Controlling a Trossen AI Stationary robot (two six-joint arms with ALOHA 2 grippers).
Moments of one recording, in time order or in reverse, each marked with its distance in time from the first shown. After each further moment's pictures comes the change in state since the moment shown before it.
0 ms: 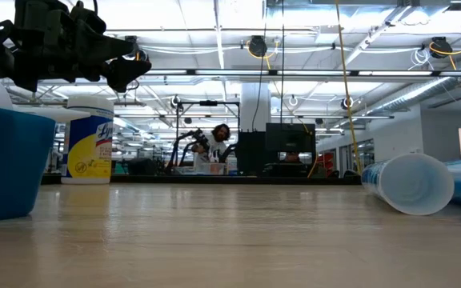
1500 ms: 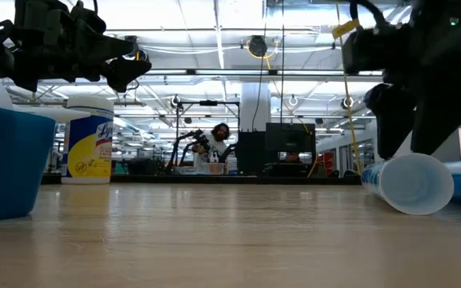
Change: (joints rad) left arm 0.000 0.000 0.000 0.000 0.000 0.000; right arm -0.432 0.429 0.282 -0.928 -0.454 0.258
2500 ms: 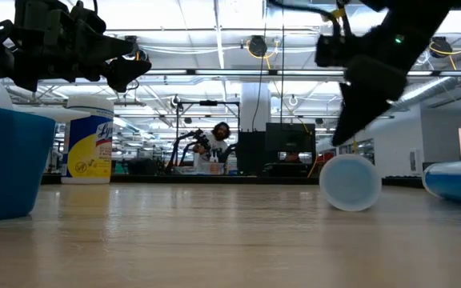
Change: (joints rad) left arm 0.000 0.000 0.000 0.000 0.000 0.000; right arm -0.094 0.000 -0.002 0.061 0.326 0.098
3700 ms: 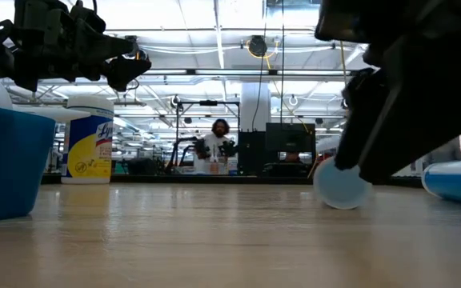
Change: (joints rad) left arm 0.000 0.000 0.000 0.005 0.000 0.000; right arm 0.287 0.376 0.281 0.137 -0.045 0.044
